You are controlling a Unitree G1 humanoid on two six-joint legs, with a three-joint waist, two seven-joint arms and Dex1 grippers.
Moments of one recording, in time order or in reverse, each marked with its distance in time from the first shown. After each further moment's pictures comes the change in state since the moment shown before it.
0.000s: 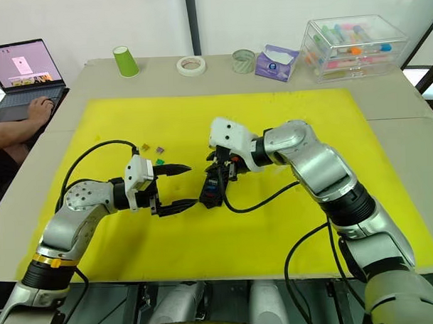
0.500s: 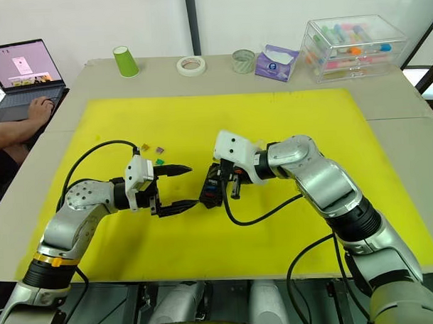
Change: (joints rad) left arm -0.008 -0.001 0.000 0.010 0.000 -0.003 -0.019; right arm 0.068 0.011 0.005 -0.073 0.028 0.033 -0.049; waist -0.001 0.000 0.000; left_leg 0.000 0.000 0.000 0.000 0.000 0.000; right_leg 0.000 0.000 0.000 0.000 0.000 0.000
